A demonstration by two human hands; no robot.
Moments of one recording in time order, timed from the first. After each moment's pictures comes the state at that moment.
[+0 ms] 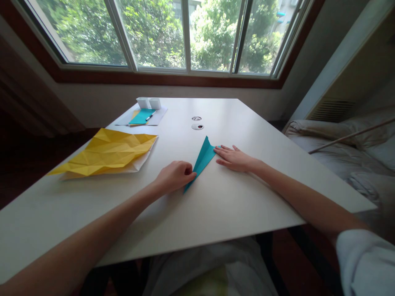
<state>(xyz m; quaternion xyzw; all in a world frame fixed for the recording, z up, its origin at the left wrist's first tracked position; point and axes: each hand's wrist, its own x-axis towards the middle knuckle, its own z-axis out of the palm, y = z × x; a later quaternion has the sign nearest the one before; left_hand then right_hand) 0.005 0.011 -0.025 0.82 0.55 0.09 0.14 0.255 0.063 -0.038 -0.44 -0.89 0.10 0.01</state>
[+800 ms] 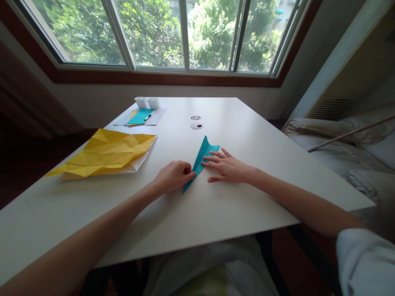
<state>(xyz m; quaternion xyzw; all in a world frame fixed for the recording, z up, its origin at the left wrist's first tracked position) 0.004 0.014 -0.028 0.82 0.54 0.10 0.15 0.229 0.025 -0.032 -0.31 -0.95 0.03 0.06</state>
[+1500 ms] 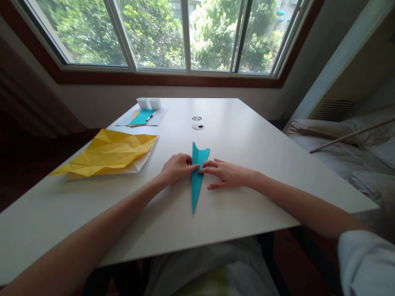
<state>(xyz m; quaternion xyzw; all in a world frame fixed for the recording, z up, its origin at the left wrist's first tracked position) 0.010 0.037 -0.029 0.79 0.58 0.14 0.16 0.224 0.022 -0.028 -0.22 -0.97 0.10 0.08</state>
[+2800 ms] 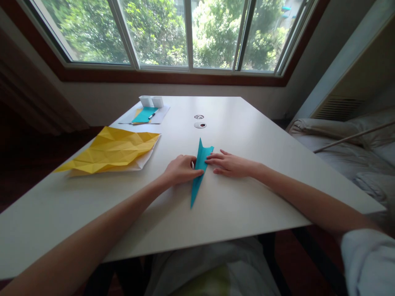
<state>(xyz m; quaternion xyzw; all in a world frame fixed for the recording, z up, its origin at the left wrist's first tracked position) 0.011 0.028 -0.028 0.81 0.54 0.12 0.16 0.238 0.050 -0.038 -0.25 -0.96 0.07 0.06</state>
